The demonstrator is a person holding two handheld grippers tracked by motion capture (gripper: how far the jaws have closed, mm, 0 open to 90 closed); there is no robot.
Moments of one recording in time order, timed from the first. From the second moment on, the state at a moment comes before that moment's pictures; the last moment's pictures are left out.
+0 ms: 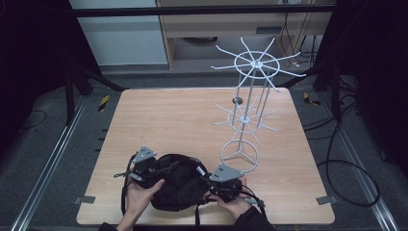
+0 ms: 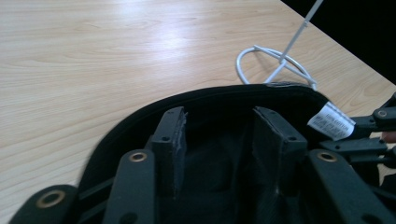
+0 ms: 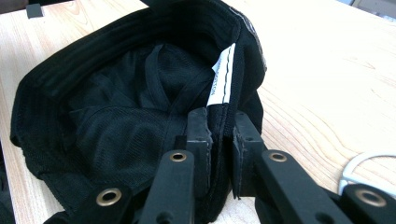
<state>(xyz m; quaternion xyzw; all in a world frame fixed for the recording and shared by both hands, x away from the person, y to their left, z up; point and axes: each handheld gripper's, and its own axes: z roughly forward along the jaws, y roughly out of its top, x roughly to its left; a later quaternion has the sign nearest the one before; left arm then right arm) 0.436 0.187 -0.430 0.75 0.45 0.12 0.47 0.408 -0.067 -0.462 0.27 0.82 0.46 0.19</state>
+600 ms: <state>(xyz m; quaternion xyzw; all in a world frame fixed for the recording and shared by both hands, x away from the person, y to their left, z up) 0.431 0.156 -0.433 0.75 0.45 0.10 0.48 0.406 -0.057 -0.469 0.26 0.83 0.45 0.19</state>
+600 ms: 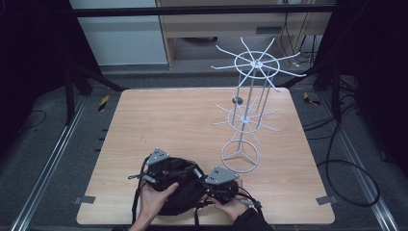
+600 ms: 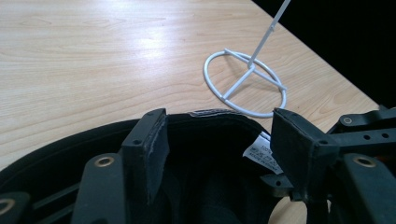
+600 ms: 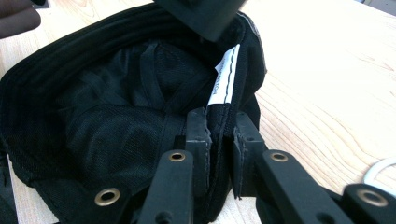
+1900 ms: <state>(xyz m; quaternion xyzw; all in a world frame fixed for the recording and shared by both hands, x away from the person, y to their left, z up) 0.441 0.132 -0.458 0.77 0.46 0.08 0.44 0.401 -0.051 -0.481 0.25 0.85 0.44 0.14</state>
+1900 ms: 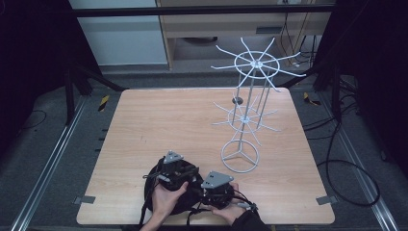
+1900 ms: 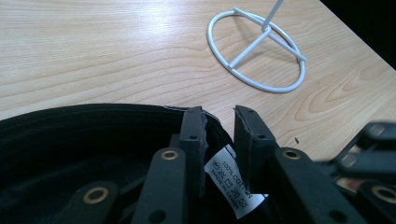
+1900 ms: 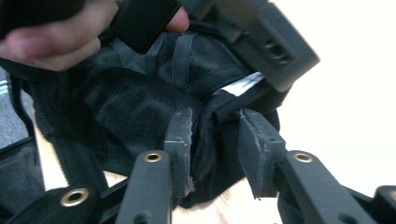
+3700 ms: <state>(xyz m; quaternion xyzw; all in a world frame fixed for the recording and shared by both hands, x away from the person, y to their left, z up) 0.408 0.158 -0.372 0.77 0.35 0.14 0.52 0.403 -0.083 -0.449 0.27 0.78 0.55 0.10</state>
